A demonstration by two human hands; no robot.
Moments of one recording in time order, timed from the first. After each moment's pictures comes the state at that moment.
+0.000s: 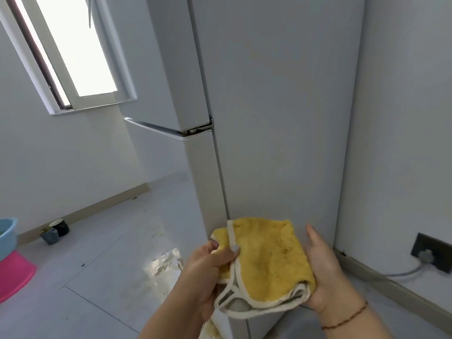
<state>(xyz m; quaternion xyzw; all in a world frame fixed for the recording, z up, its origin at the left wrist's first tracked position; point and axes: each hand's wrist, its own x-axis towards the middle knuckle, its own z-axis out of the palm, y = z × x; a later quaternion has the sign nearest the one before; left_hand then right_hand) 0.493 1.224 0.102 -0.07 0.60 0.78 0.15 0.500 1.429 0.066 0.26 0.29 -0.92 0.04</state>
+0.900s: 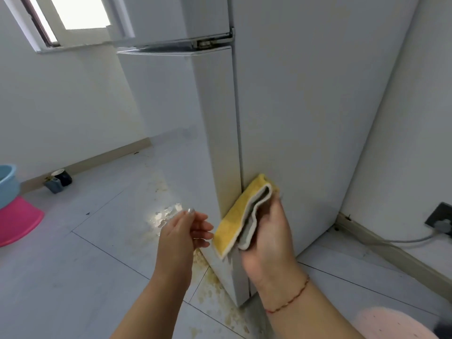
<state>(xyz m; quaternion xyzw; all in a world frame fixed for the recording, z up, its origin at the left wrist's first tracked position) 0.475 1.176 0.038 -0.12 0.67 0.73 -0.08 0.476 1.305 0.055 0.11 0.30 -0.95 0.03</state>
